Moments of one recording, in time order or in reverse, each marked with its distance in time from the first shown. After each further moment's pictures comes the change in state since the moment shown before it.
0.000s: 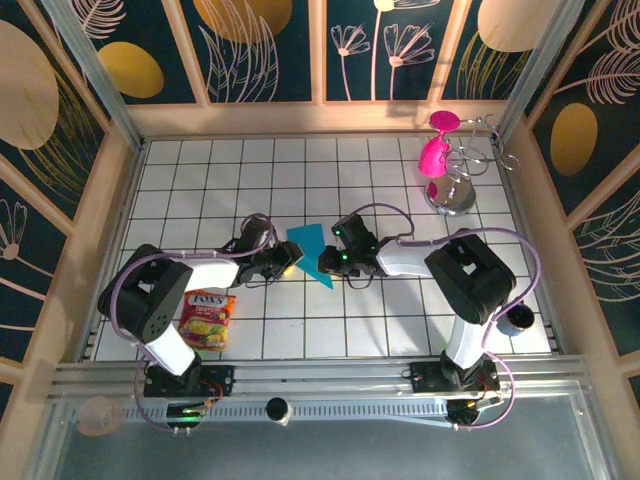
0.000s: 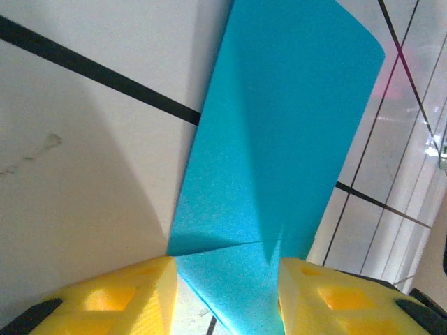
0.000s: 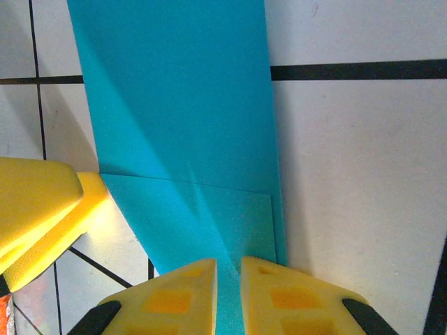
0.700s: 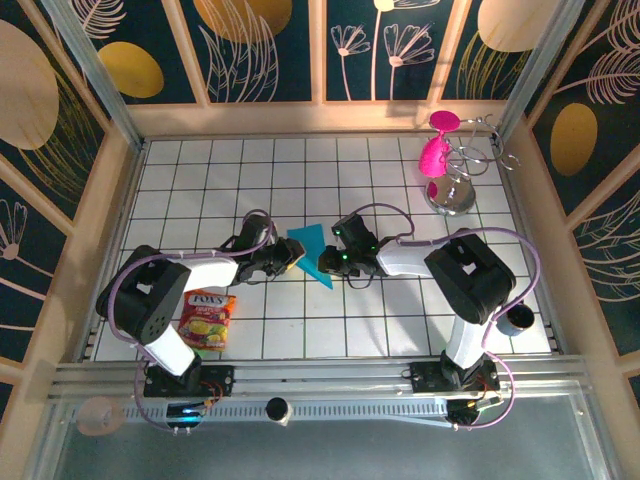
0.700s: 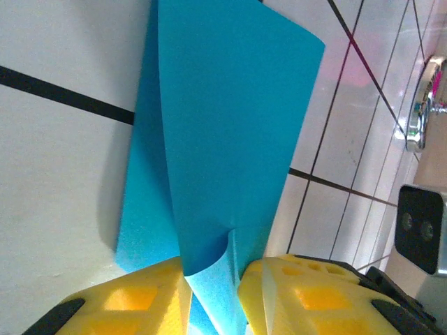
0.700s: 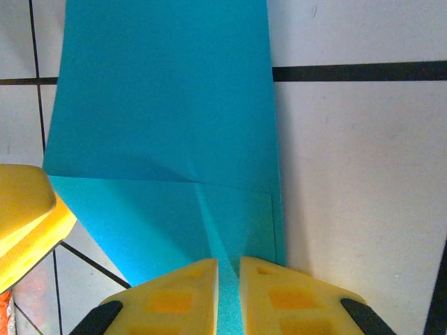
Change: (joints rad) left arm 0.000 -0.006 0.017 0.034 0.072 0.016; right arm -0.001 0.002 0.000 0.003 -0.003 0.000
